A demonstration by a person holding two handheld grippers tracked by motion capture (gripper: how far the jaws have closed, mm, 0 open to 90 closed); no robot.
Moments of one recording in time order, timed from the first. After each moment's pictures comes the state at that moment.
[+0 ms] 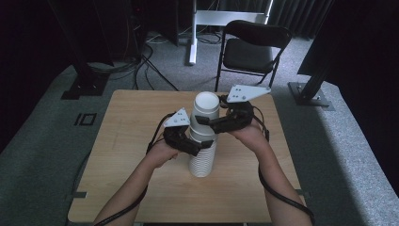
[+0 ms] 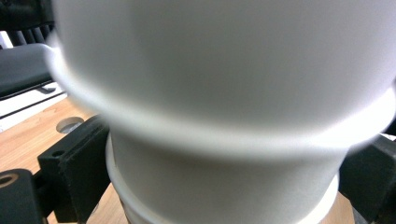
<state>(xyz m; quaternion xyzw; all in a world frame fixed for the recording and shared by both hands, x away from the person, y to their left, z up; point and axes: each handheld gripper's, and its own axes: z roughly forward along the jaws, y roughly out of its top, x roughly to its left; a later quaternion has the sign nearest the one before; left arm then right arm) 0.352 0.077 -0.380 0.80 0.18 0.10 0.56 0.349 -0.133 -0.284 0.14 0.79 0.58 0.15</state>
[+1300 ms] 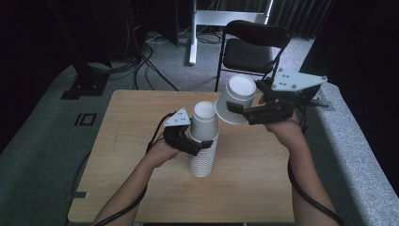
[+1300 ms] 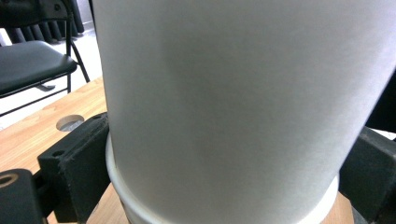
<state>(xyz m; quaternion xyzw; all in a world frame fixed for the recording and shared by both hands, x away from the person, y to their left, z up) 0.352 0.076 -0.379 0.80 0.18 0.10 0.56 0.317 -0.200 -0.220 0.13 0.76 0.60 0.20</state>
